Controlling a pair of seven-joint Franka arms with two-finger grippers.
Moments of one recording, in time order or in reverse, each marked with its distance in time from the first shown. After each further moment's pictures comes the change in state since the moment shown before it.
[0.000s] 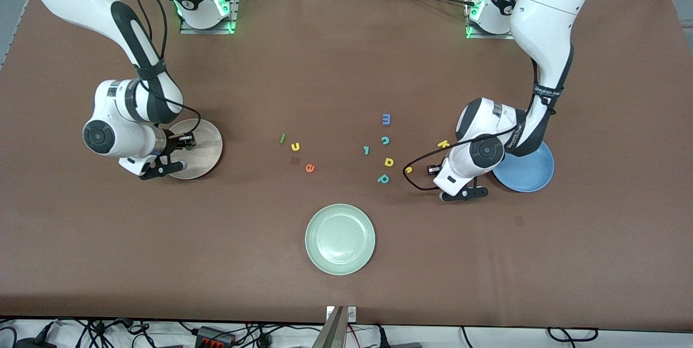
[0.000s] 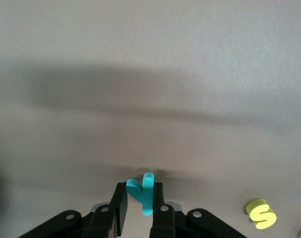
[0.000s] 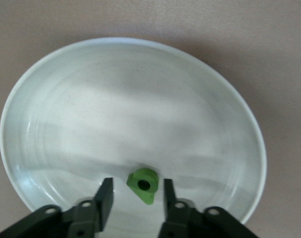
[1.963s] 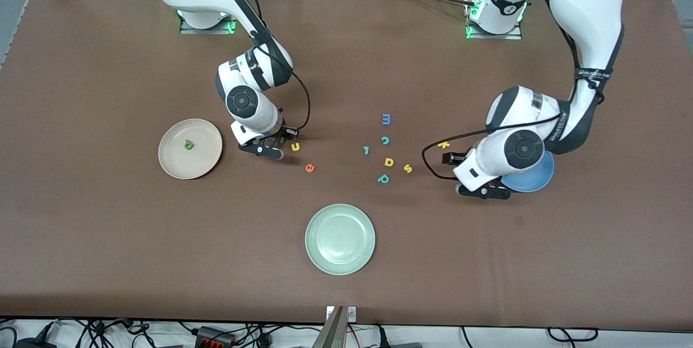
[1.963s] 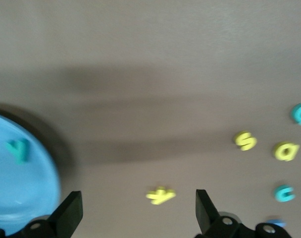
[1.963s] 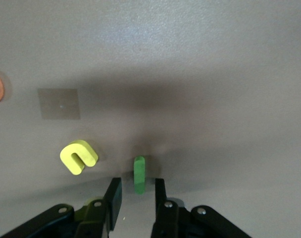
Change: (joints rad) left arm 0.228 -0.092 -0.235 0.053 0.044 -0.247 0.117; right arm 0.488 0.052 0.026 0.018 0.116 0.207 0.934
